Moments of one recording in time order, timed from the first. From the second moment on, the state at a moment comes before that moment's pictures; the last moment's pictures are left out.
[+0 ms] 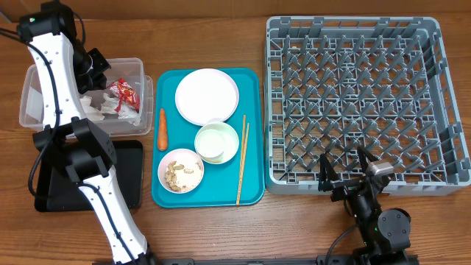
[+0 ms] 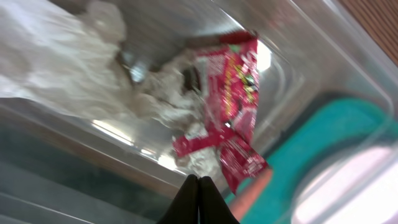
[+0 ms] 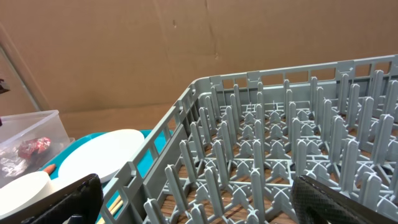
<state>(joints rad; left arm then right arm) 0.30 2.47 2.57 -1.63 0.10 -0.37 0.19 0.01 0.02 -0.03 -0.07 0.21</state>
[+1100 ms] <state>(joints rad) 0.25 2.37 2.57 -1.69 0.50 -0.07 0.19 0.01 0.02 -0.03 -0.07 0.21</state>
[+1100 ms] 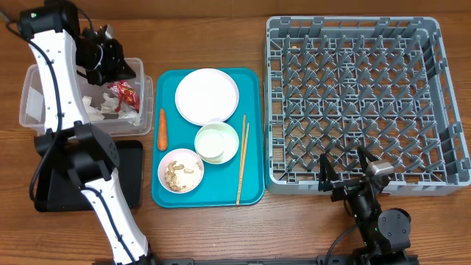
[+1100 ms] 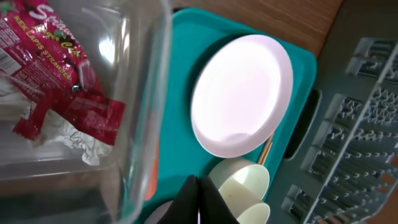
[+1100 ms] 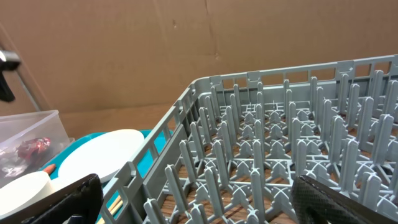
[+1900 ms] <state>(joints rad) -0.22 1.84 1.99 -1.69 0.22 -0.14 0.19 0.01 0.02 -0.03 -0.07 0.21</state>
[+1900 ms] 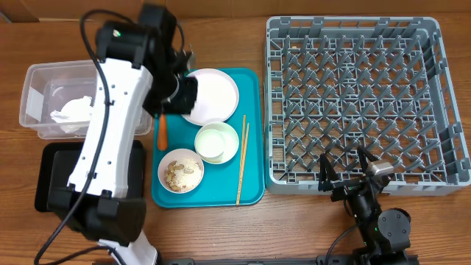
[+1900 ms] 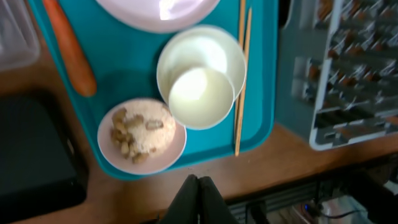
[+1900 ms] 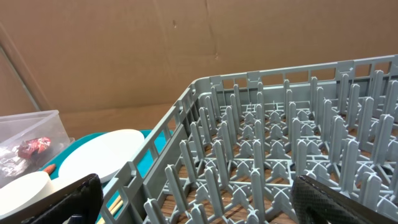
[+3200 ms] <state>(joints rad) -0.22 1.36 1.15 -1.23 0.06 -0.41 0.19 0.01 0.02 -0.03 -0.07 0.21</state>
